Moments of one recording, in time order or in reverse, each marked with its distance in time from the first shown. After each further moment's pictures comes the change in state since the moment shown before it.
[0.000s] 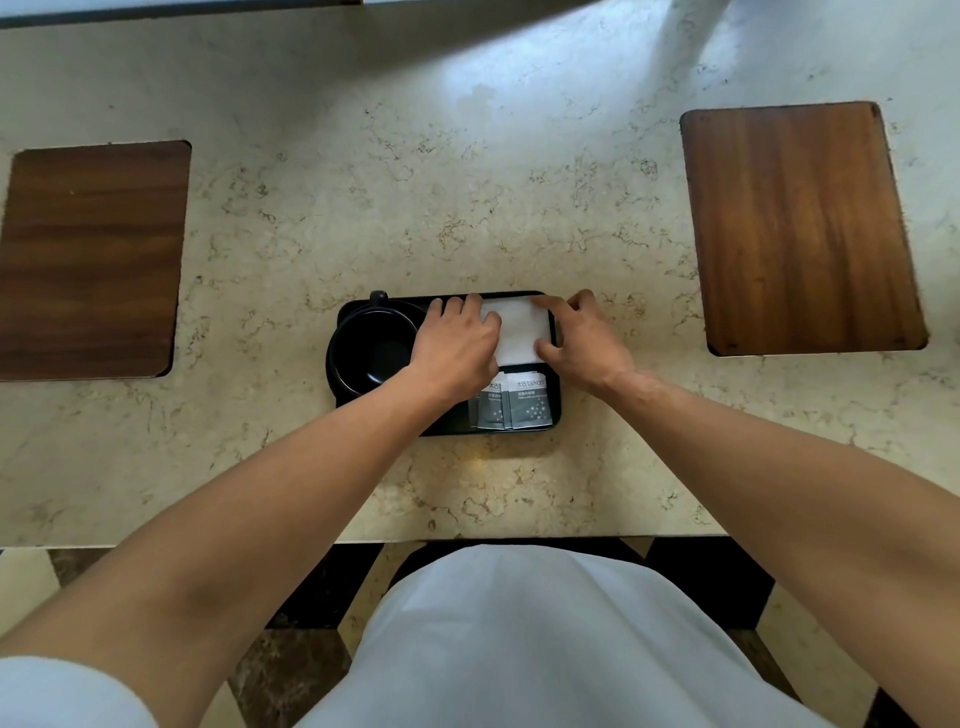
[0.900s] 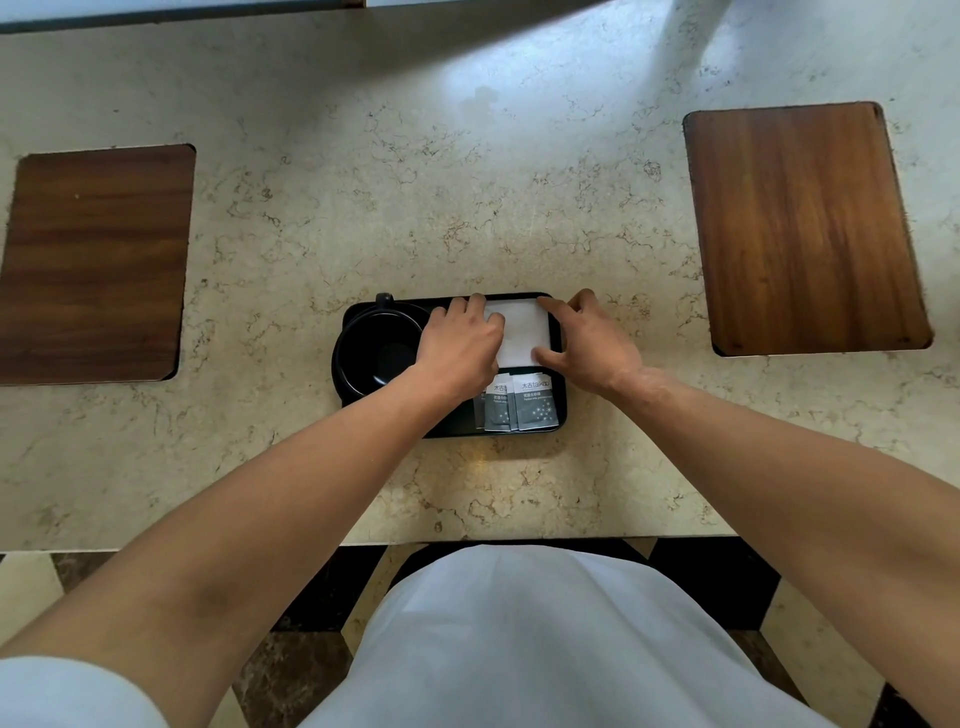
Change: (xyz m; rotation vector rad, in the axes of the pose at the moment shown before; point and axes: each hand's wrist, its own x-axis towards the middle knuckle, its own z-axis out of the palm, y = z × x) left_hand -0.001 -0.001 -0.006 -0.036 -0.020 -0.008; right_hand -0.001 -0.002 -0.003 -0.134 -0.009 -0.039
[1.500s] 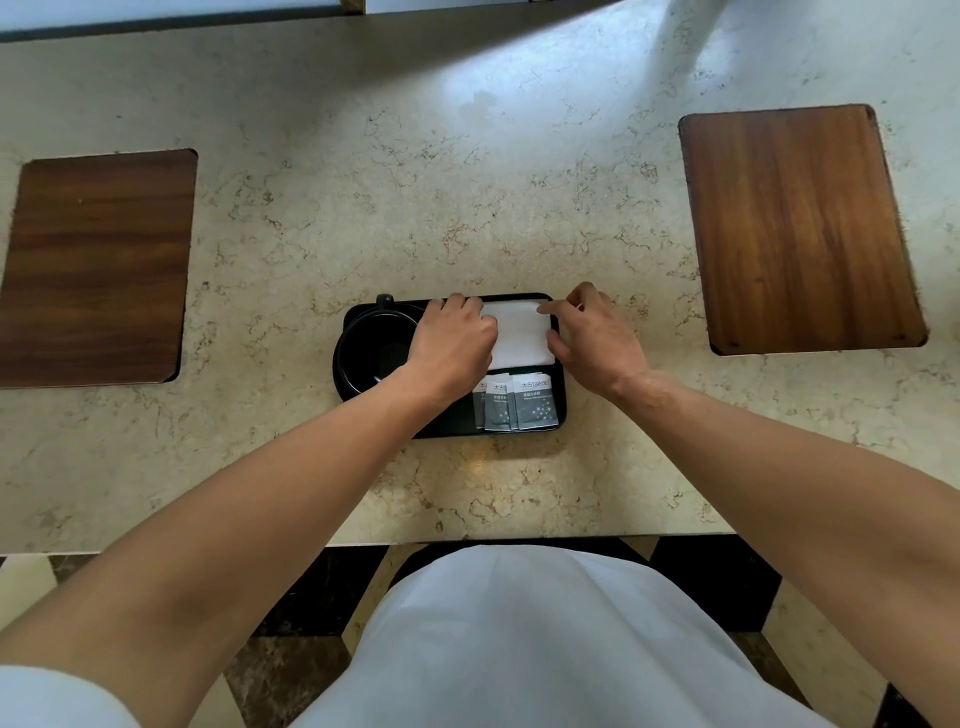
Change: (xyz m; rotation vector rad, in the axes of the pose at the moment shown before) left_hand -0.006 -0.007 -0.006 0.054 0.070 0.054; right_hand -0.011 -0.004 -0.009 -0.011 0.158 -0.102
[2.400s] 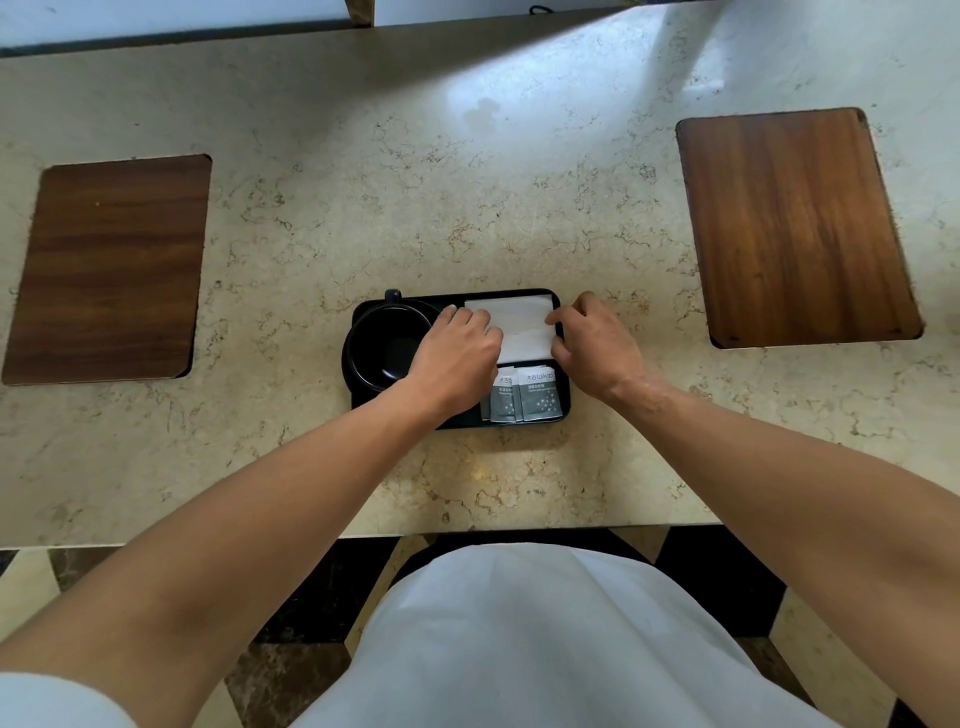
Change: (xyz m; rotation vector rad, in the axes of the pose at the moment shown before) left_hand -0.026 0.004 0.005 -0.041 0.031 0.095; right_hand -0.016 -0.009 0.004 0.019 -0.022 0.062
